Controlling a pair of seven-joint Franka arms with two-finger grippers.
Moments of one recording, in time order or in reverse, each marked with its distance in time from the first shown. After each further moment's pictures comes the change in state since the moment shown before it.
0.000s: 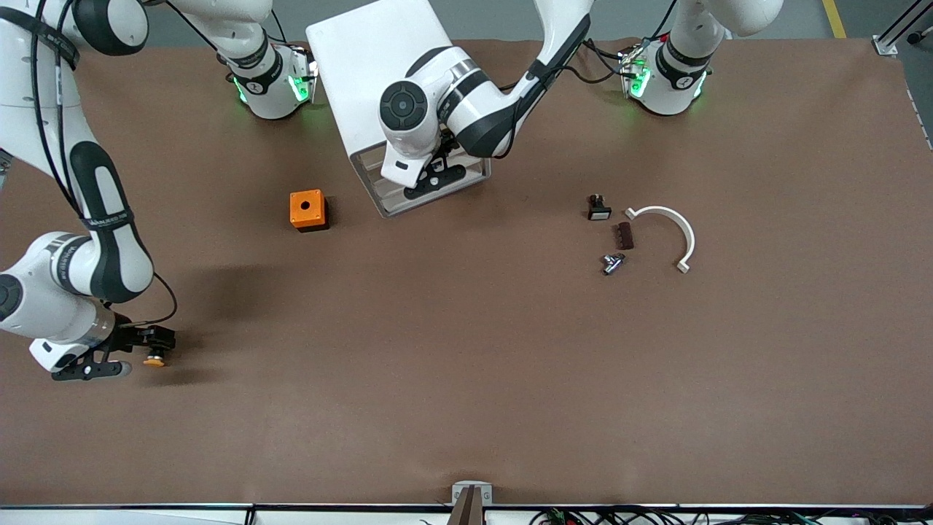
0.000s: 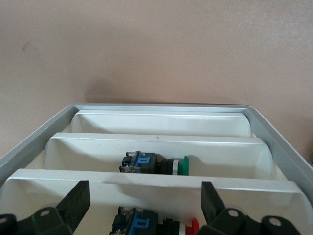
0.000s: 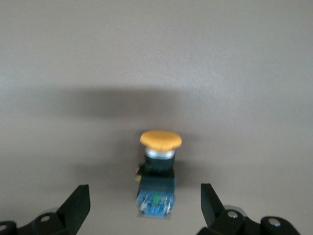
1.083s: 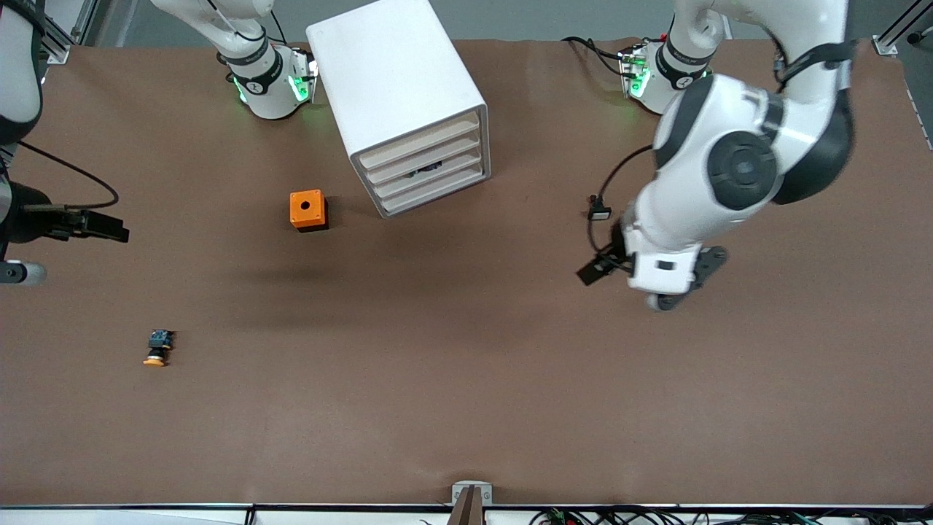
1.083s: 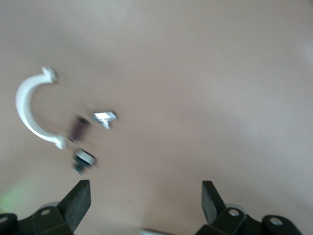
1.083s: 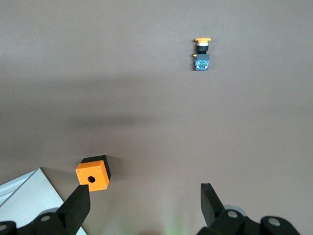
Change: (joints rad) left arm 0.584 -0.288 0.045 0.016 0.249 -0.200 0.288; right arm 0.173 -0.495 0.014 0.128 -0.009 -0.769 0.227
